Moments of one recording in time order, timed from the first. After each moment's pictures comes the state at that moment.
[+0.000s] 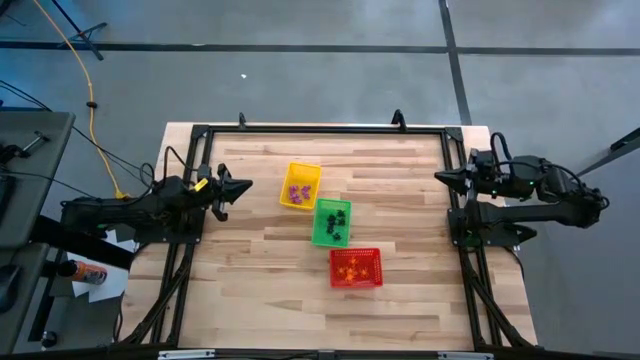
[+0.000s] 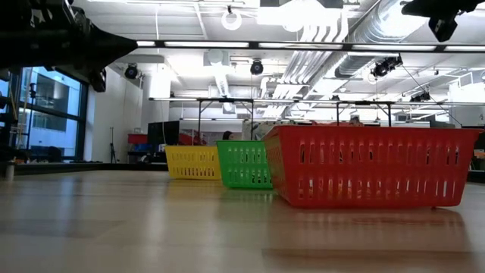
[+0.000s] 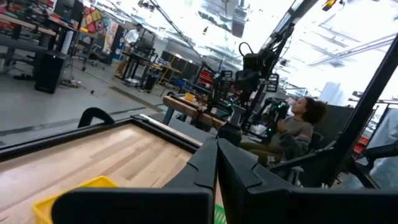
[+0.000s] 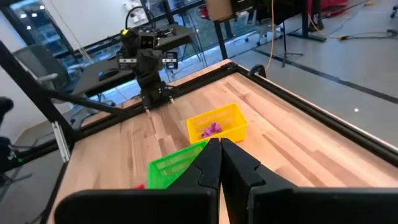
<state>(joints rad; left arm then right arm) 0.13 0.20 0.01 0.38 -0.12 -0.39 -0.02 0.25 0.74 -0.71 0.23 0.35</state>
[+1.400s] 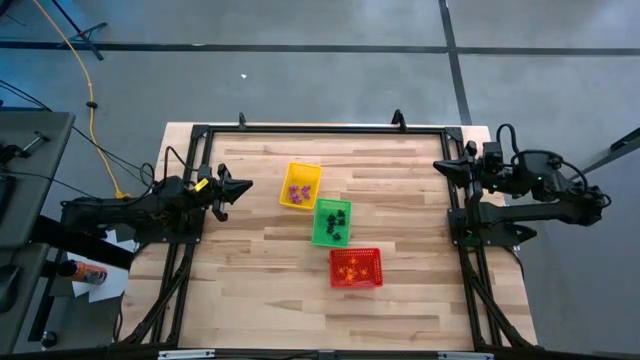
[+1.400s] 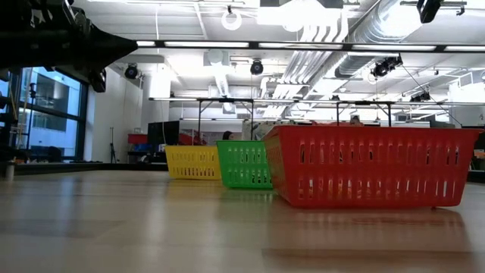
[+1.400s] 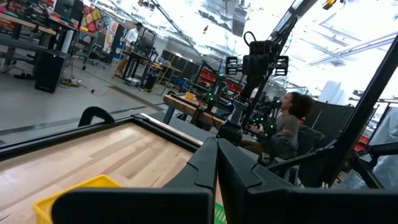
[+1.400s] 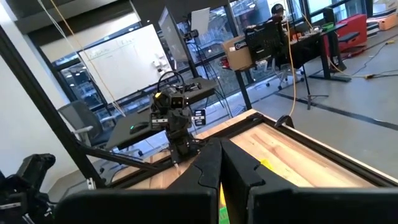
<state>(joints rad) 0.13 0.20 0.01 0.38 -0.12 -0.39 -0.02 0.31 0.74 -0.40 0.21 0.36</state>
